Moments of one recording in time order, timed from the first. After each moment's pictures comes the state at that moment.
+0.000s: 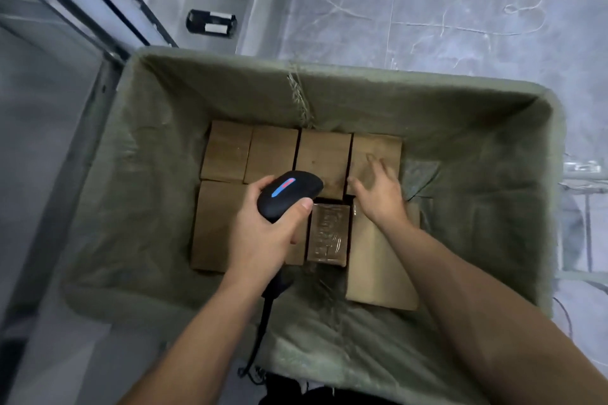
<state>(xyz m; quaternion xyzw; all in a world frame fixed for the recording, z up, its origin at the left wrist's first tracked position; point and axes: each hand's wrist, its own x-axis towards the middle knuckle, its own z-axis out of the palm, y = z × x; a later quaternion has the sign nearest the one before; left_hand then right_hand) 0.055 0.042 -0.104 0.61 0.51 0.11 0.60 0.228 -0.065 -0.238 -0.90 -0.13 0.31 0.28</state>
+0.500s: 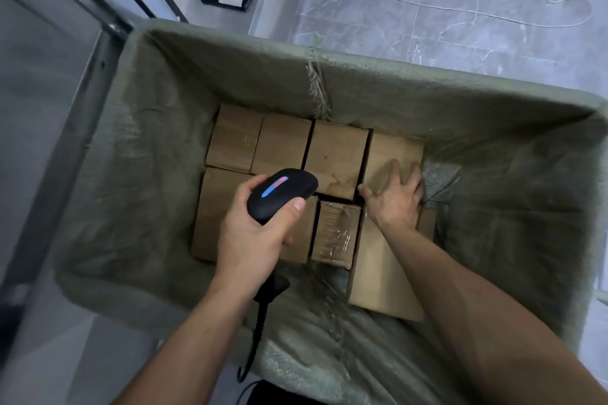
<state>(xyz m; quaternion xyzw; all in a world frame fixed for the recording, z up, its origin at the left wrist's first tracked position) 0.050 0.054 -0.113 0.57 0.55 0.11 0.60 0.231 -0.061 -0.270 -0.94 -0.09 0.29 0.15</state>
